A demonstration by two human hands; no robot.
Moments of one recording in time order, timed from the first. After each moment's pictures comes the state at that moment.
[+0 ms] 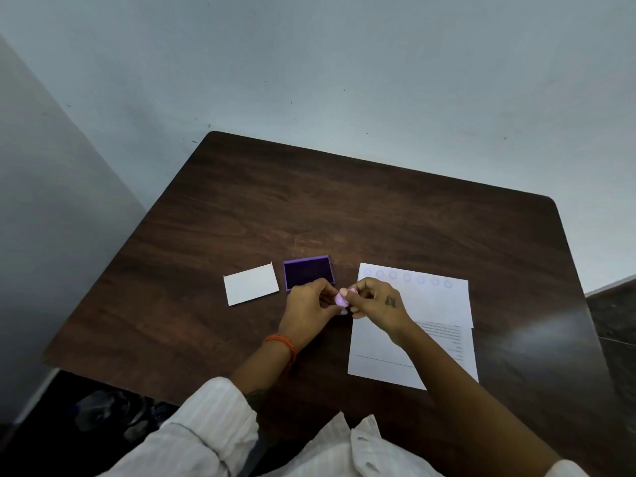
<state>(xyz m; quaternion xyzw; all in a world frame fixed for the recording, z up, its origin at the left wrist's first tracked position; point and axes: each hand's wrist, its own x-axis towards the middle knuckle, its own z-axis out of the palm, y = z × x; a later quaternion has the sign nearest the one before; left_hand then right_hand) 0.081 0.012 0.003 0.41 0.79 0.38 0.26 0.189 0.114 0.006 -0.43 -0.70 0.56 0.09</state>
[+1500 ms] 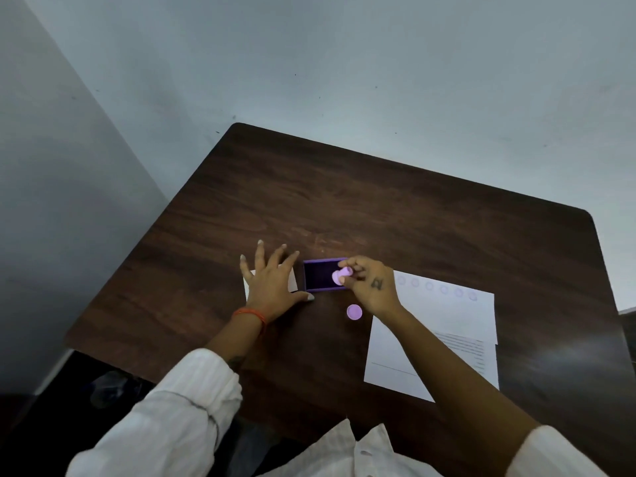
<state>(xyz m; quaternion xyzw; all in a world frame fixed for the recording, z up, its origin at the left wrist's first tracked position) -0.011 -0.009 -0.015 0.41 0.89 0.08 0.15 0.133 0.114 0.010 -0.38 -0.78 0.48 0.14</state>
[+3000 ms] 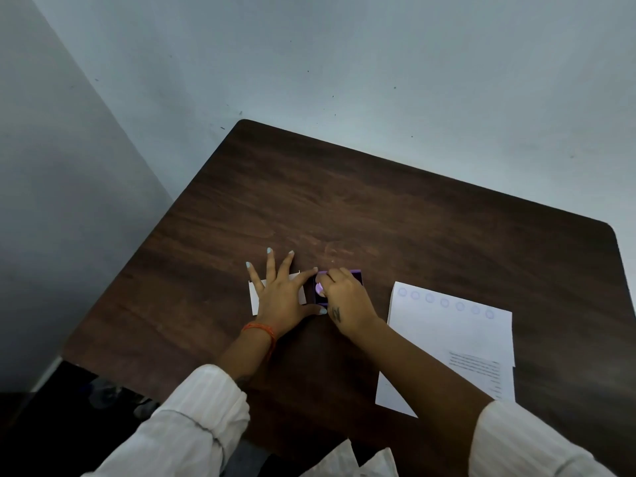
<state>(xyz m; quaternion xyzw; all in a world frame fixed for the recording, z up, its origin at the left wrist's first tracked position) -0.016 -0.006 -0.033 0.43 0.88 0.11 0.14 0.085 0.089 0.005 -0.19 -0.96 0.18 -0.06</state>
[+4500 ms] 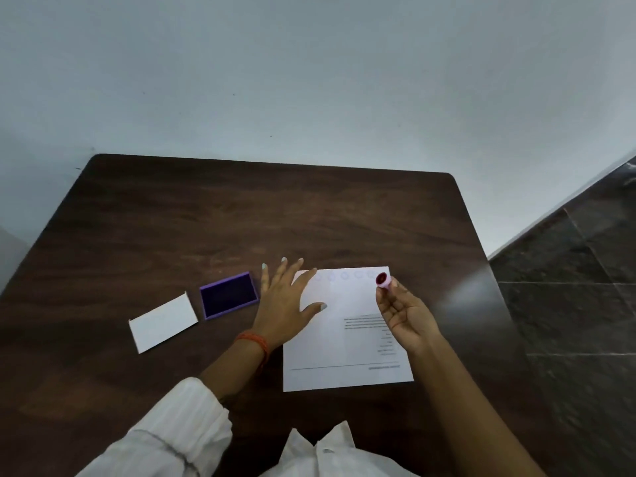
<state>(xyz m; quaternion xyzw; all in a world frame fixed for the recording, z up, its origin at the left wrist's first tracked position) 0.117 0.088 -0.003 0.61 0.76 0.16 0.15 0.321 0.169 0.014 -0.47 -0.12 0.79 0.37</state>
